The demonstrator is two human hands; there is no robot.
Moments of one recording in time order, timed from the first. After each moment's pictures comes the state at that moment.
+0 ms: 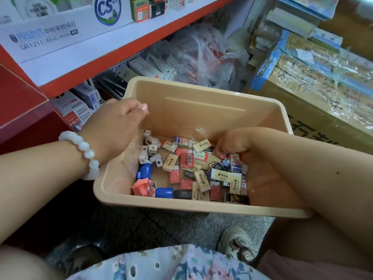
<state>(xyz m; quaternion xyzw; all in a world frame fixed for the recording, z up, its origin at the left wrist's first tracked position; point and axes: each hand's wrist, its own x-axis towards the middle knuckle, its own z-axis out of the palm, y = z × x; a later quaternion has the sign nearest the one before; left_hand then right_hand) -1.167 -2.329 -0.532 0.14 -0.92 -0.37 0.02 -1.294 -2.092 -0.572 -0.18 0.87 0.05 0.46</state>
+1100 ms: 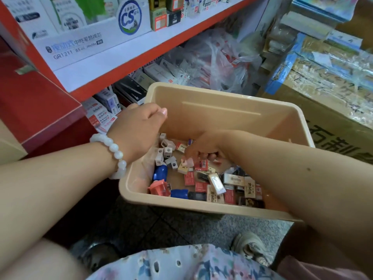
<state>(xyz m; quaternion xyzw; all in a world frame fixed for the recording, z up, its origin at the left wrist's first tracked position) -1.164 -2.323 -0.521 0.15 -0.92 -0.35 0.01 -1.263 -2.166 -0.567 -0.08 0.84 -0.13 0.52</state>
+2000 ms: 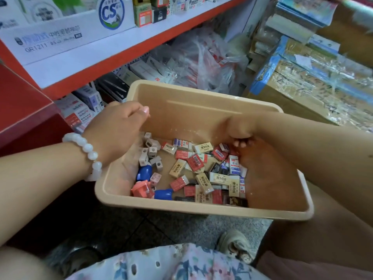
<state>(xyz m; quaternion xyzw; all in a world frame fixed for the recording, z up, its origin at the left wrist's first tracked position) -1.170 -2.333 -0.537 0.13 -0.92 -0.37 0.02 -1.299 -2.093 -0.526 -0.08 0.90 -0.04 0.42</state>
